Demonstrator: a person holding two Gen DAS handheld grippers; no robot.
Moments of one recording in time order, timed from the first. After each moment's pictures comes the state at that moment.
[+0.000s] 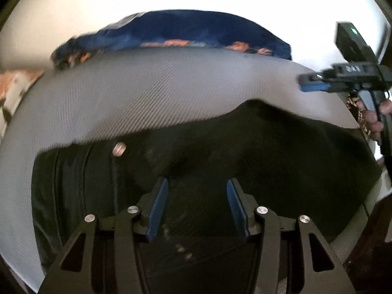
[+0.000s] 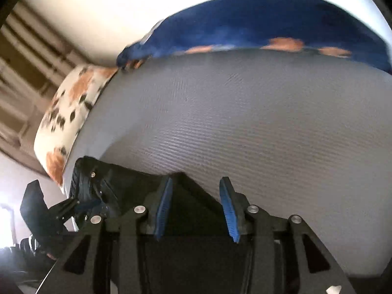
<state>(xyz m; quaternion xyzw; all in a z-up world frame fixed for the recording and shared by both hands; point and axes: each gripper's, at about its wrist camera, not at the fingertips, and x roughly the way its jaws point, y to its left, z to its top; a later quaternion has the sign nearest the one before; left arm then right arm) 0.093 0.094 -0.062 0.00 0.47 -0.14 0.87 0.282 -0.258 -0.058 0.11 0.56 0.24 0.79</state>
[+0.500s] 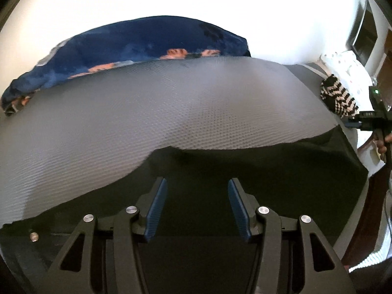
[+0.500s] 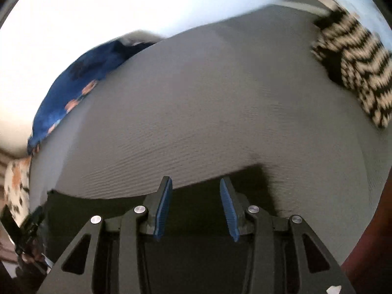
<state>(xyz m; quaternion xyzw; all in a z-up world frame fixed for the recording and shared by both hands) 0.151 -0.020 -0.056 0.02 0.47 -0.23 0.85 0.176 -0.612 -0.060 0.23 0.55 -0.06 0.80</state>
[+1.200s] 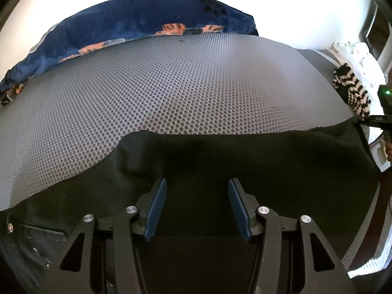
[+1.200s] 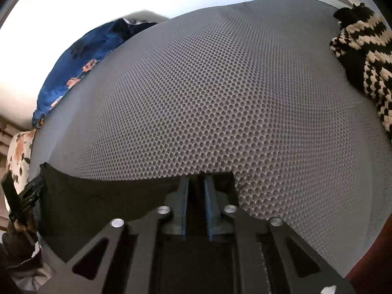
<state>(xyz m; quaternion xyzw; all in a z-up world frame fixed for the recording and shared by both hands) 0.156 -0.049 -0.088 0.03 0.51 -0.20 0.84 0.178 -0.613 -0.091 0.18 0.57 0.01 0.80</state>
